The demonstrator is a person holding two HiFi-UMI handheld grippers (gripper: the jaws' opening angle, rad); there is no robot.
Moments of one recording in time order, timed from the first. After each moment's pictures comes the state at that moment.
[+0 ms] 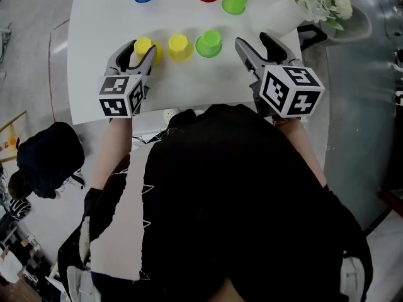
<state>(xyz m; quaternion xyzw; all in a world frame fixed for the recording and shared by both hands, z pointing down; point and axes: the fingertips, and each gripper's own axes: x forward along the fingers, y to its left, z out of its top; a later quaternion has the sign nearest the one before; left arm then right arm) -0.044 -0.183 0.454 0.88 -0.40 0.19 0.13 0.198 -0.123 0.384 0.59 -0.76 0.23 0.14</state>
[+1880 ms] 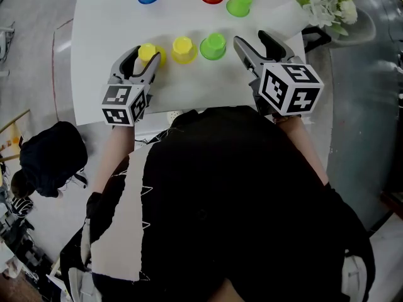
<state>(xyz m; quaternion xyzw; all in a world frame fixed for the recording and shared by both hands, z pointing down) -0.046 -0.172 0.455 0.89 -0.39 0.17 0.13 0.188 -0.138 0.386 0.58 -0.77 0.23 0.14</state>
